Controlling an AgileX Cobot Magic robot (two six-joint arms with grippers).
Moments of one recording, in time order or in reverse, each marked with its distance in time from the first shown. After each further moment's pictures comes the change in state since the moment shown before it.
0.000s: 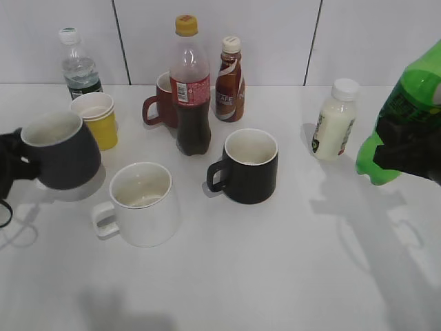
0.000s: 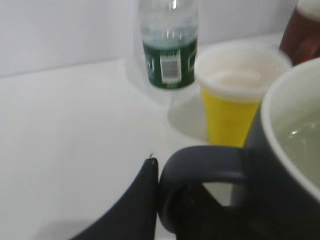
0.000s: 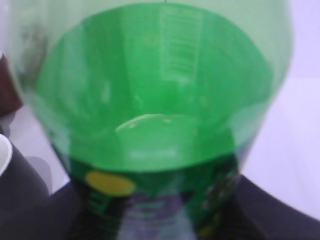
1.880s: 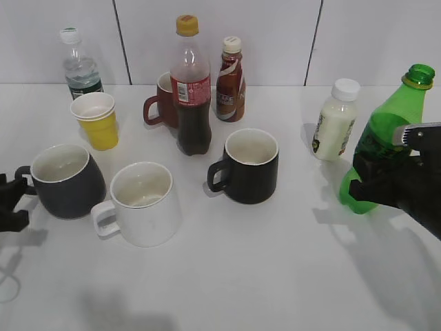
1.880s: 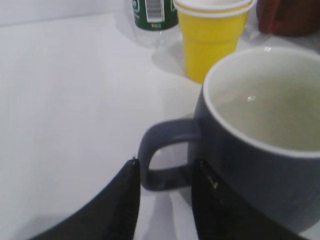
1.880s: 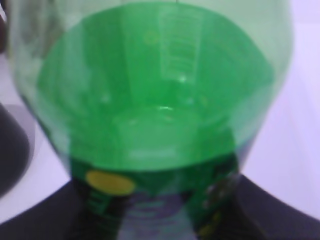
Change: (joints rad) left arm 0.000 0.071 0.266 -0.030 -0.293 0.053; right arm 0.000 0.346 0.002 -0.047 -0.252 0.043
